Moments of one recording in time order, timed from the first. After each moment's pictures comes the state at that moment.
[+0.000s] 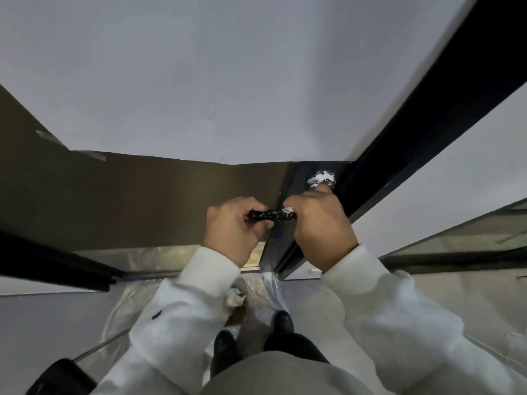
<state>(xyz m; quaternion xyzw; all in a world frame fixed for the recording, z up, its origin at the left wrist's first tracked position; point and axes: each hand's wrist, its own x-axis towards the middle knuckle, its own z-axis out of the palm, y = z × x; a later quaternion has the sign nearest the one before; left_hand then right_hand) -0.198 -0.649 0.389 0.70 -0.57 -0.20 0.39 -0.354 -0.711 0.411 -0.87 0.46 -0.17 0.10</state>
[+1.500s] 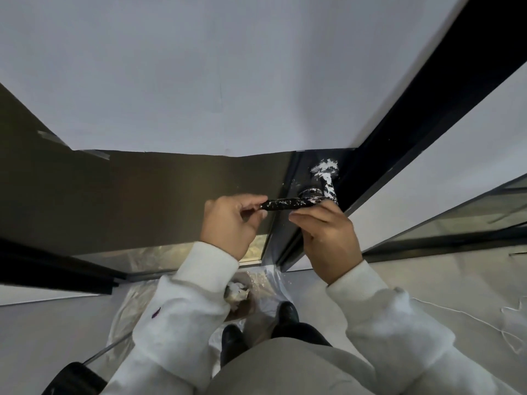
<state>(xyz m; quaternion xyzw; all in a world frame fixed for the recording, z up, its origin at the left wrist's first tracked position) -0.179 -0.638 0.395 0.69 -0.55 -0.25 0.40 -0.366 -0.671 0.372 -0.86 0.38 -0.34 0.05</state>
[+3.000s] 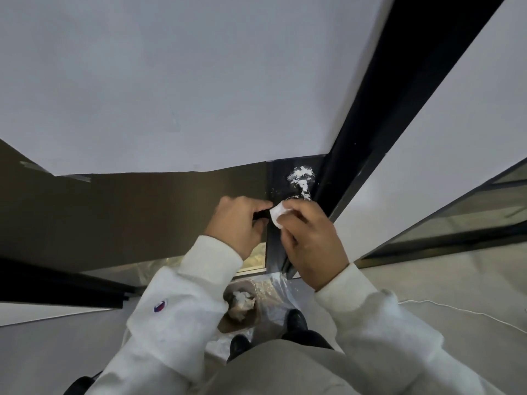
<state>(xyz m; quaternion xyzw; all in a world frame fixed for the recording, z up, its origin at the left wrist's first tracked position) -0.218 -0.663 0.425 0.70 -0.66 -0.20 0.18 -0.381 -0.672 0.381 -0.83 0.43 -0.33 0.11</state>
